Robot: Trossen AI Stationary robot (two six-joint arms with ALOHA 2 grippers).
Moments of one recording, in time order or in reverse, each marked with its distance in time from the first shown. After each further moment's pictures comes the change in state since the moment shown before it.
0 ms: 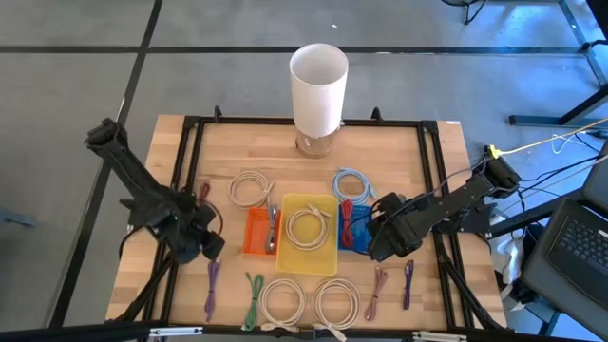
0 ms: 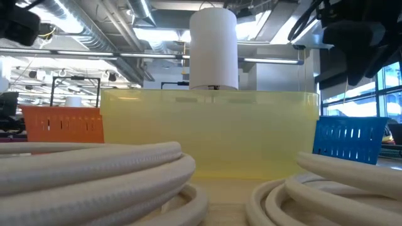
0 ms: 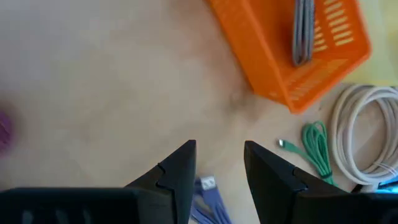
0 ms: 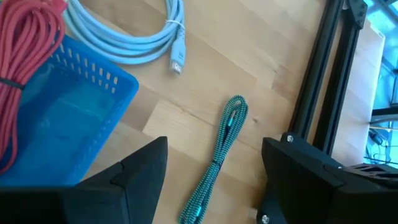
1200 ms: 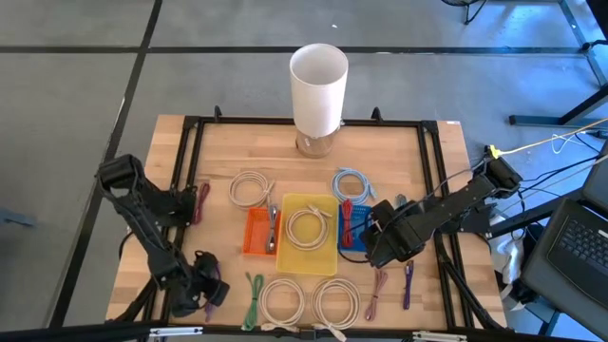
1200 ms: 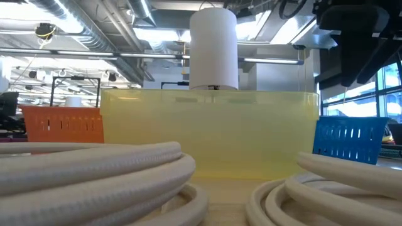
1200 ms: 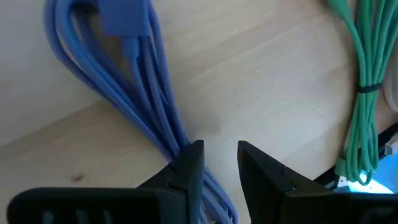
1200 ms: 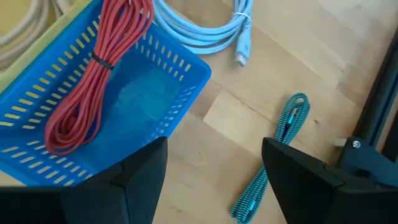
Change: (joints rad) left arm -0.240 0.559 0.103 0.465 0.123 -0.418; right arm 0.029 -0.005 0.000 0.195 -0.004 -0.076
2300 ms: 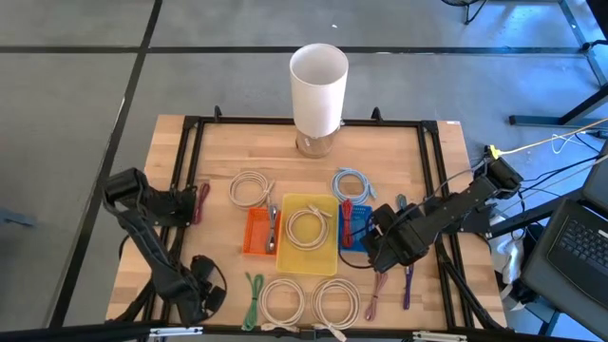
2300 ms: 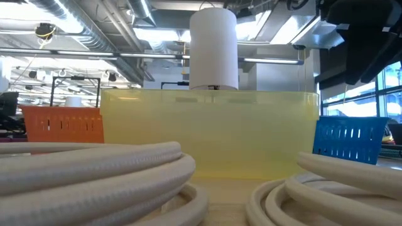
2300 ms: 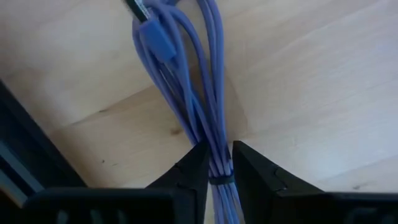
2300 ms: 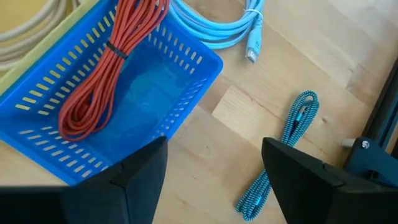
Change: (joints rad) left arm 0.017 0.153 0.216 -0.388 0.274 0.038; right arm 0.037 -0.001 0.000 0.015 0.003 0.000
